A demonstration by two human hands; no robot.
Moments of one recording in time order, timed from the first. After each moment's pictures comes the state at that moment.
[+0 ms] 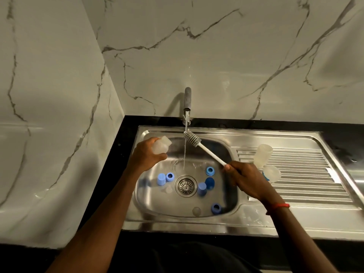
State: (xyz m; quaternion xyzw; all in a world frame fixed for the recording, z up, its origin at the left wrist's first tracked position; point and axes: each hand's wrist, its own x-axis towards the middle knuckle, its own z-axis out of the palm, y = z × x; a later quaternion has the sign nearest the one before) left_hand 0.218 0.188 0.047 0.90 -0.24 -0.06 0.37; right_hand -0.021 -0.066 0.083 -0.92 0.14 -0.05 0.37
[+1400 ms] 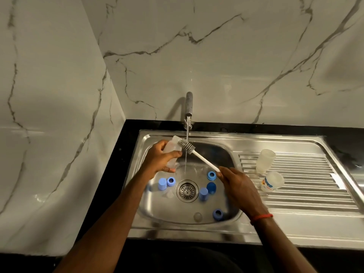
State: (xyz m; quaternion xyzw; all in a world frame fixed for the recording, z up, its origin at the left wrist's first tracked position) left_hand 0.197 0.153 0.070 0.75 -0.08 -0.27 0.60; right_hand -0.004 -0.047 0.036 -0.97 0.11 -0.17 0.15
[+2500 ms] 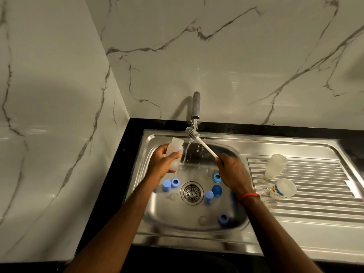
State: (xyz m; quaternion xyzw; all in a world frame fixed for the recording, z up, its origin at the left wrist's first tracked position) left_hand 0.207 0.153 0.044 0.74 -0.05 -0.22 0.63; right_hand 0.080 -0.059 0.029 -0.95 0.21 -0.11 0.22
